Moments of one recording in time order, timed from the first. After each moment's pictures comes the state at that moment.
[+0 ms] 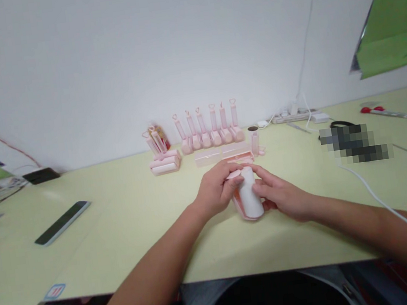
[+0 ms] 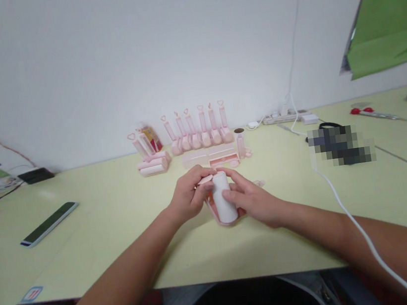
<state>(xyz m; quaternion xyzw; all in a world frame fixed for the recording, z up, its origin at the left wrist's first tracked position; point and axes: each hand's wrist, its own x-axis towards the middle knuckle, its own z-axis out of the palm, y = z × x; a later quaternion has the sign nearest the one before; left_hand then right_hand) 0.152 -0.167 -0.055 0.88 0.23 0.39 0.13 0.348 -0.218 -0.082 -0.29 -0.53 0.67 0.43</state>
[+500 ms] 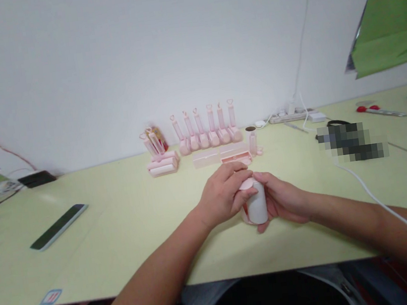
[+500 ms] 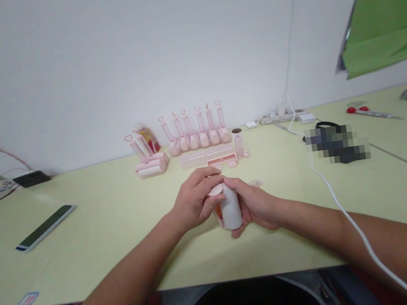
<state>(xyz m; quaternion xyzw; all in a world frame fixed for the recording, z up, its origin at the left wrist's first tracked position) 0.164 -0.178 -0.055 0.91 0.16 0.38 -0.02 0.347 -0.221 -0.080 -0.31 -0.42 0.78 0.35</state>
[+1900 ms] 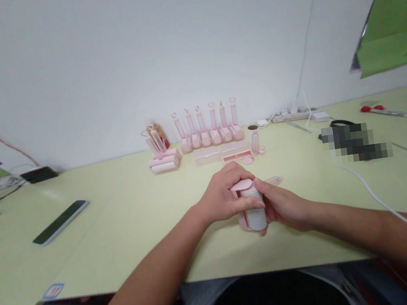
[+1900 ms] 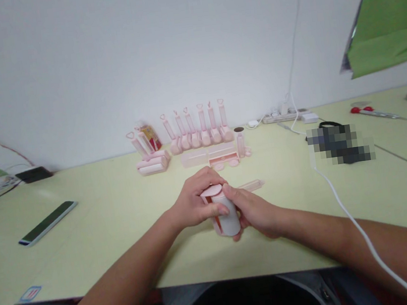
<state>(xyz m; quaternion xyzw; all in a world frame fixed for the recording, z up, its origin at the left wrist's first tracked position) 0.165 -0.174 -0.048 0.90 0.14 0.36 0.19 0.338 -0.226 -0.098 -0.29 -0.51 0.72 0.37</state>
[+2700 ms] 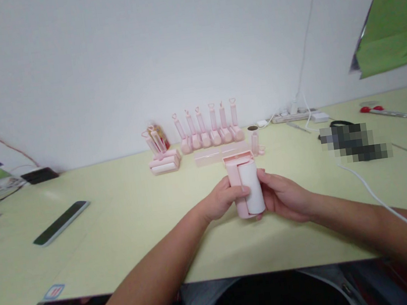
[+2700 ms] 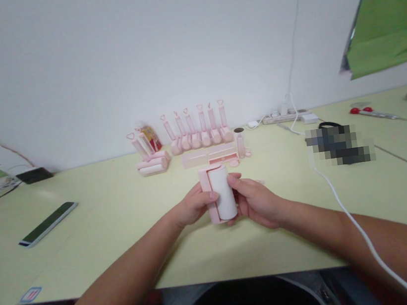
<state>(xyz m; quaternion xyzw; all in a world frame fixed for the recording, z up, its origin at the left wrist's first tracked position) 0.170 -0.176 -0.067 0.64 0.21 0.29 0.68 0.343 -0.216 -0.090 -0.24 -0.43 0.75 0.43</state>
